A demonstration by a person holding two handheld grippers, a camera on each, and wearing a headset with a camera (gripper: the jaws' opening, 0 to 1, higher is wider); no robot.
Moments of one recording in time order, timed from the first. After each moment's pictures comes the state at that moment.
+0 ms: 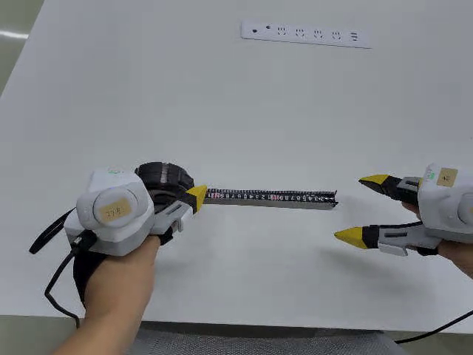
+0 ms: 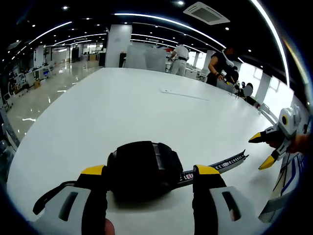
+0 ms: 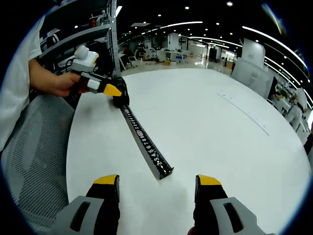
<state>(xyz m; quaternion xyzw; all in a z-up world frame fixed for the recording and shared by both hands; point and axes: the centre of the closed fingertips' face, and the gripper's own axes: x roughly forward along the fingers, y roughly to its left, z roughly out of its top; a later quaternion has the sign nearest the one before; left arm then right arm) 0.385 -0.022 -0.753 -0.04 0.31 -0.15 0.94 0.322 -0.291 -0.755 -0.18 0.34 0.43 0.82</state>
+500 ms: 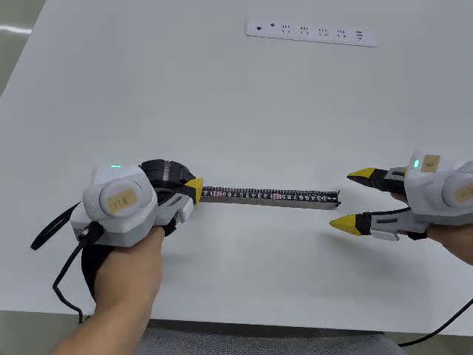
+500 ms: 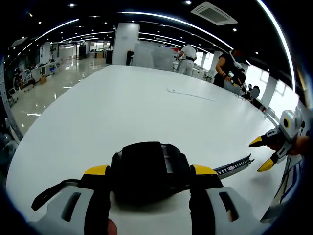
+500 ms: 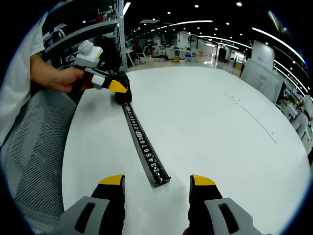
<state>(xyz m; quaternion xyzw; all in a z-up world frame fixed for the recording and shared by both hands) 0.389 -0.018 -0.758 -0.05 0.32 -0.12 0.94 0.335 -0.282 -0.765 -0.20 0.35 0.46 0.79</state>
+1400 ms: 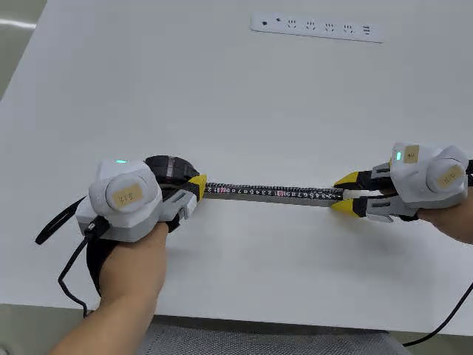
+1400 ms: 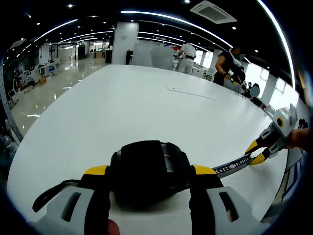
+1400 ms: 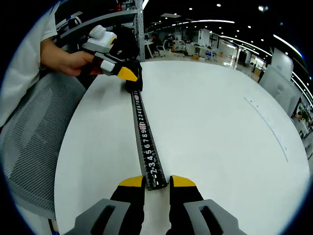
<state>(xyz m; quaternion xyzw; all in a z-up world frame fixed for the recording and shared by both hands) 0.388 -0.019 -0.759 -0.04 0.32 -0.12 0.94 0.341 -0.277 -0.786 -0.24 0.35 0.52 0.74</state>
